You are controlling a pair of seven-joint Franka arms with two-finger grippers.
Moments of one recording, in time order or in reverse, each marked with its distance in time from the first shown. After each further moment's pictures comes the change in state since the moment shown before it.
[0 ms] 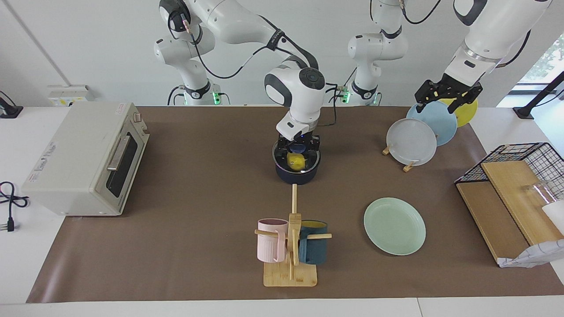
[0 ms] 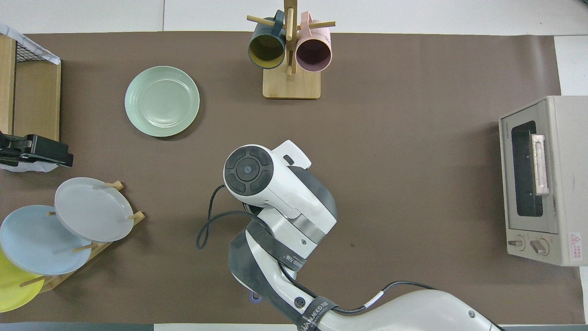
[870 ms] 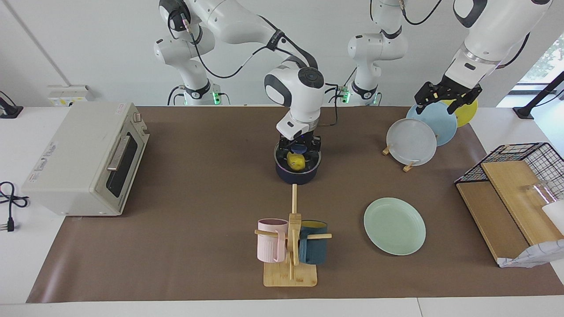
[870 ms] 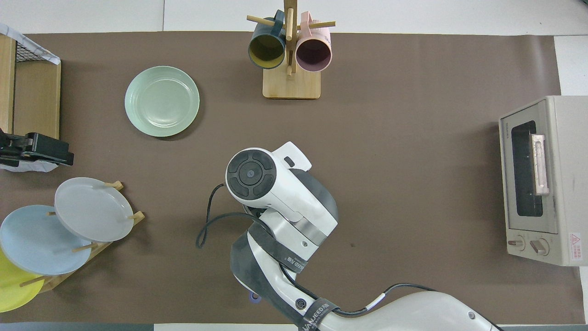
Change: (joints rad) left arm 0.000 0.002 0.000 0.001 0.000 0.000 -0.027; right arm -0.001 -0.011 0.000 -0.030 0.000 0.055 0.032
